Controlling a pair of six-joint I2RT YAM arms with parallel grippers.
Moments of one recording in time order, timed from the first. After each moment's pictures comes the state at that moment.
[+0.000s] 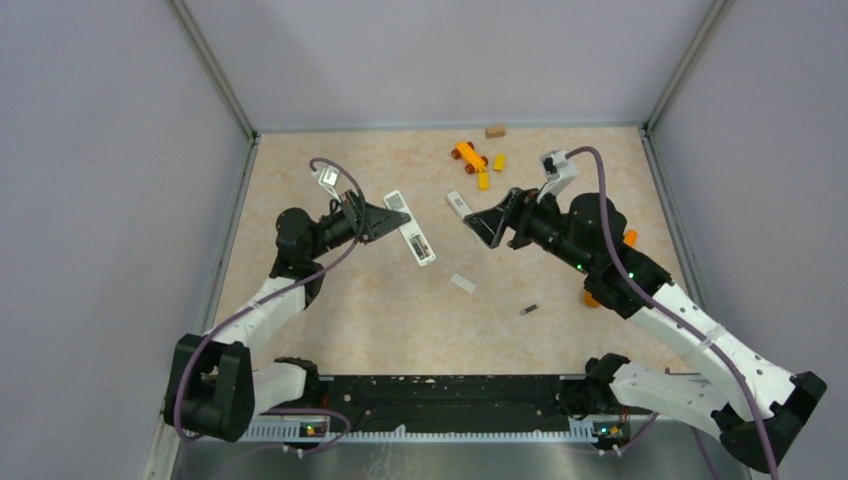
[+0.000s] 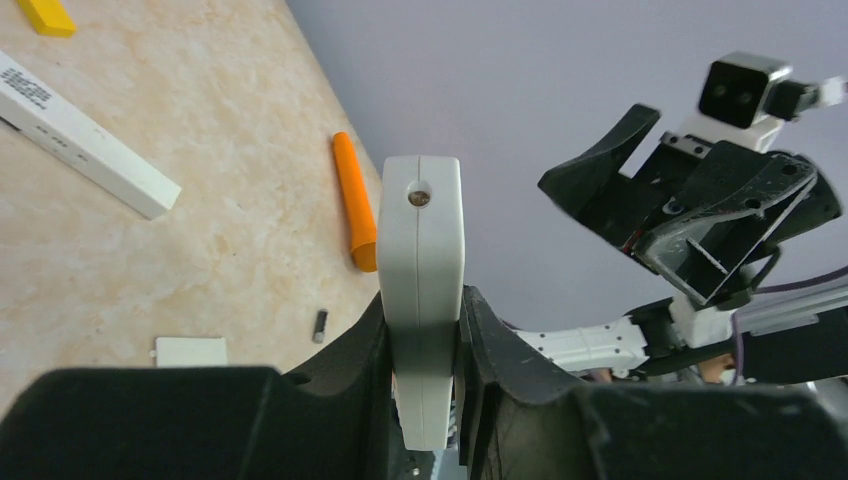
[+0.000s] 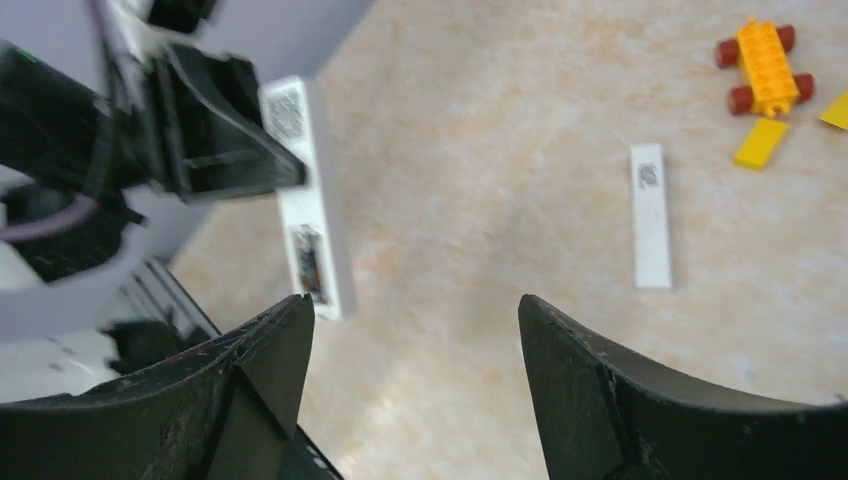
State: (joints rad) left arm -0.22 1.13 0.56 0.72 0.81 -1.13; right arm 0.74 0.93 1.02 -0.26 -0.04 0.47
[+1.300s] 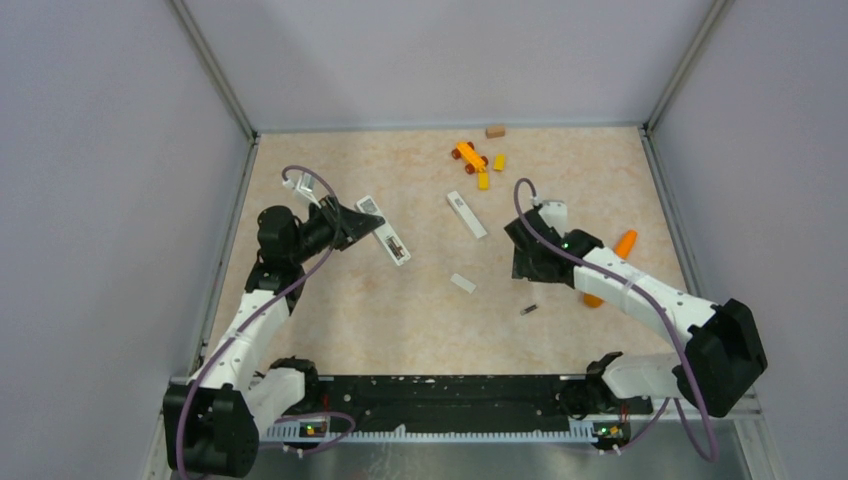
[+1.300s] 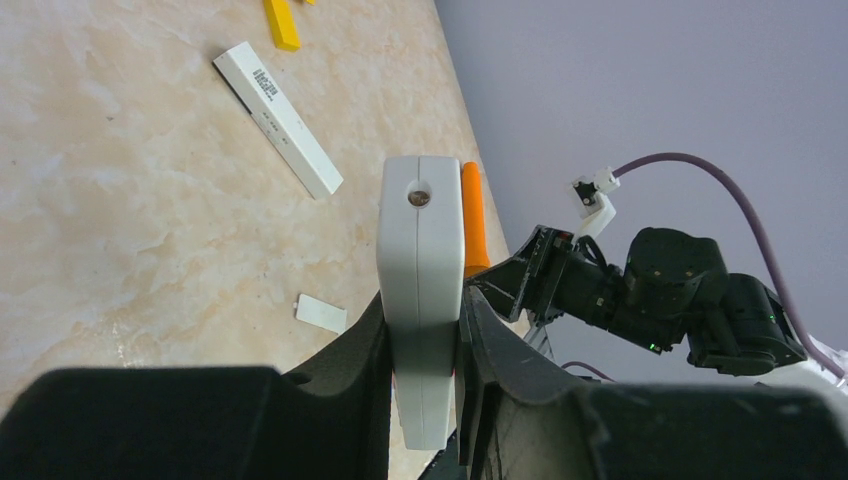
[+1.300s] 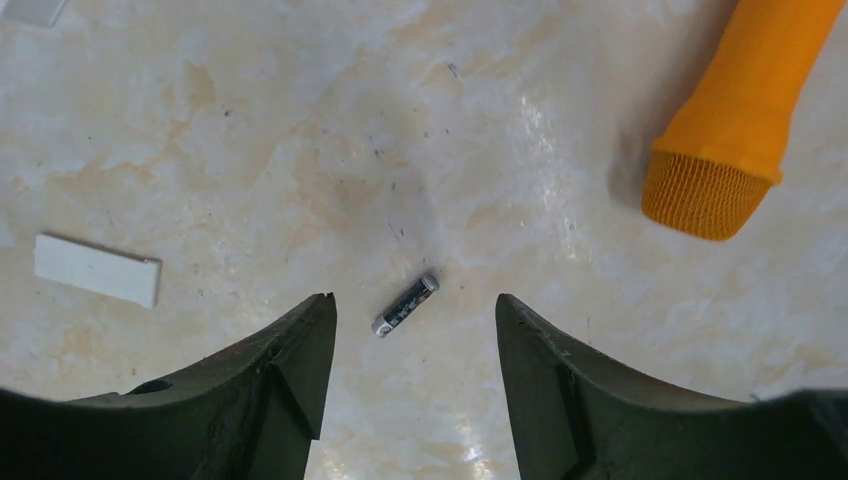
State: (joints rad) left arm -0.09 0.98 0.60 0.24 0.70 -0.91; right arm 0.68 1.23 0.87 -0.82 0.49 0.82
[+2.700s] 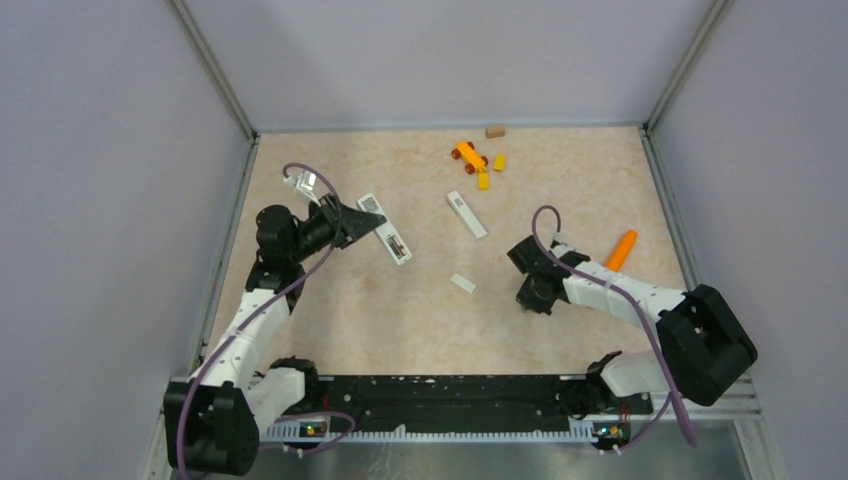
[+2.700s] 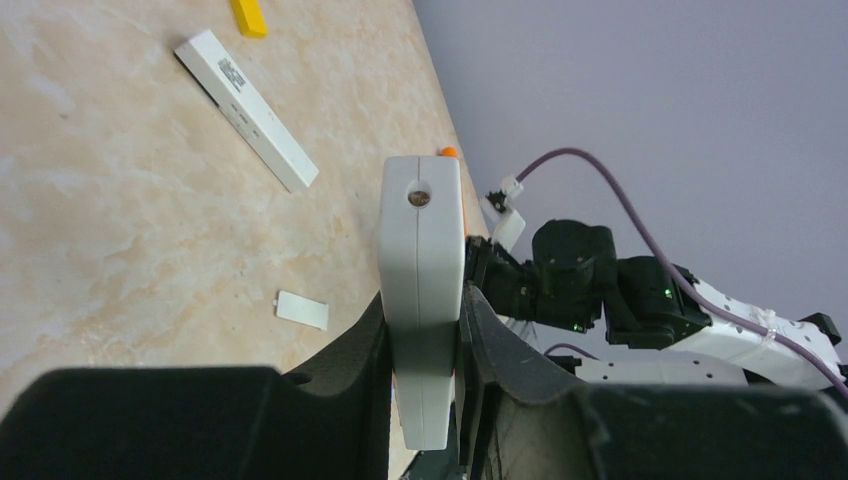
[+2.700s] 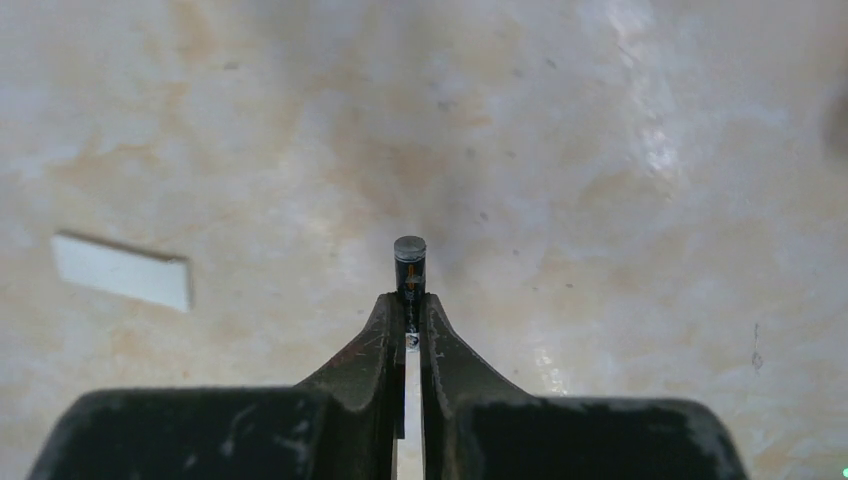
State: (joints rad) left arm -0.09 1.01 0.60 0.30 0.76 -0.93; right arm 0.64 1.33 0.70 -0.64 0.29 1.12
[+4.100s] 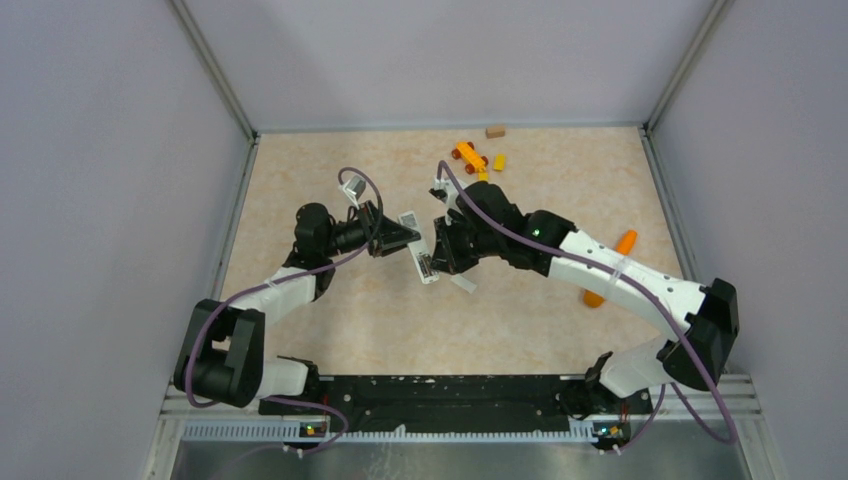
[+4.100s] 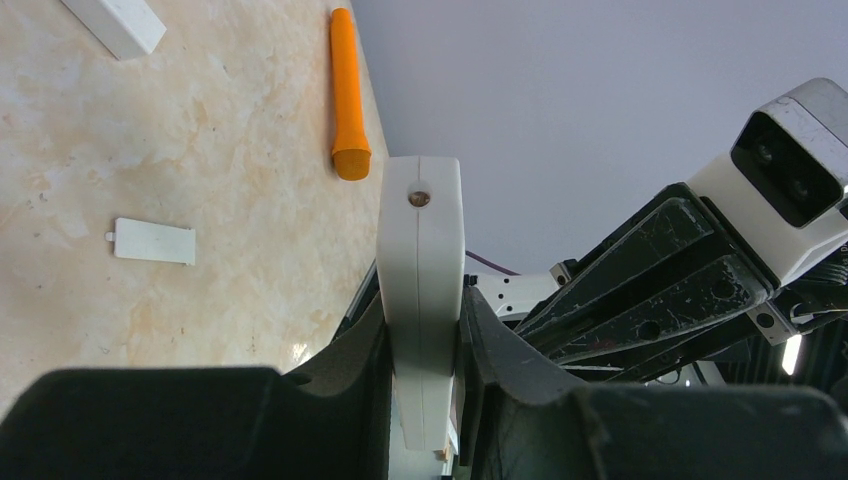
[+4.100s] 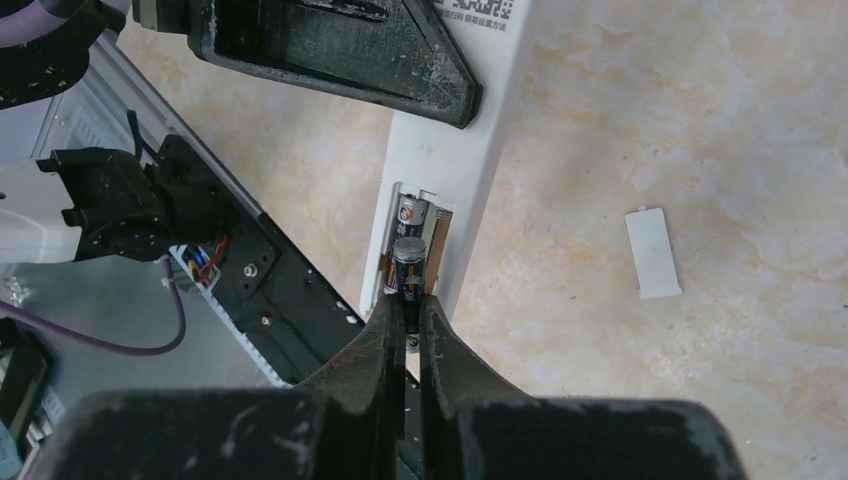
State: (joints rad) left arm -0.24 1.33 0.56 0.70 0.95 -1.26; right arm 0.94 1.40 1.31 -0.61 -0.13 0.43
